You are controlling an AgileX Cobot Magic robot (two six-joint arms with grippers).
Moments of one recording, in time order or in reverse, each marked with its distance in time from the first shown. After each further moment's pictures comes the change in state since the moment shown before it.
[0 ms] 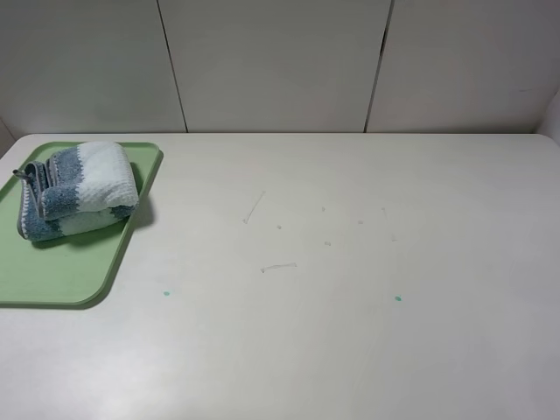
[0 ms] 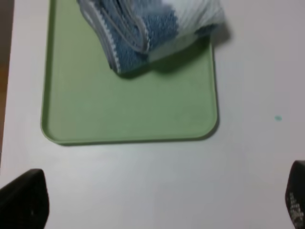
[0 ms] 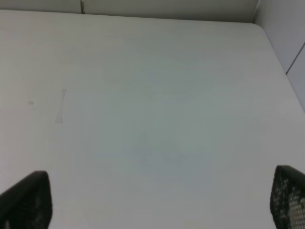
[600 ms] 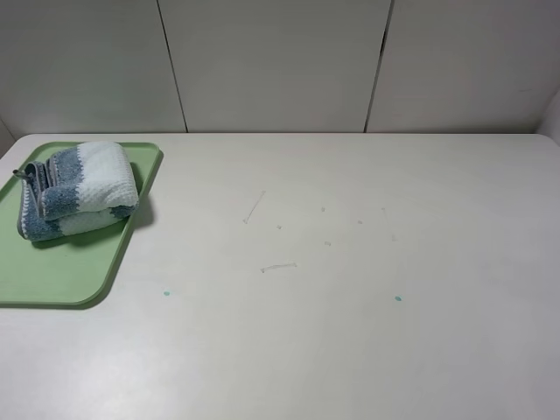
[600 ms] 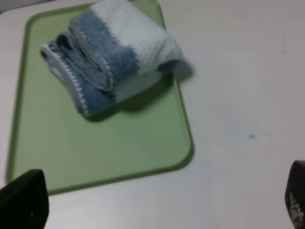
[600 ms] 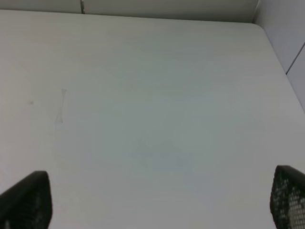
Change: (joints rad) left arm -0.174 -0.407 0.307 -0.007 -0.155 -0.009; right arm 0.000 0.000 0.000 0.000 0.000 0.000
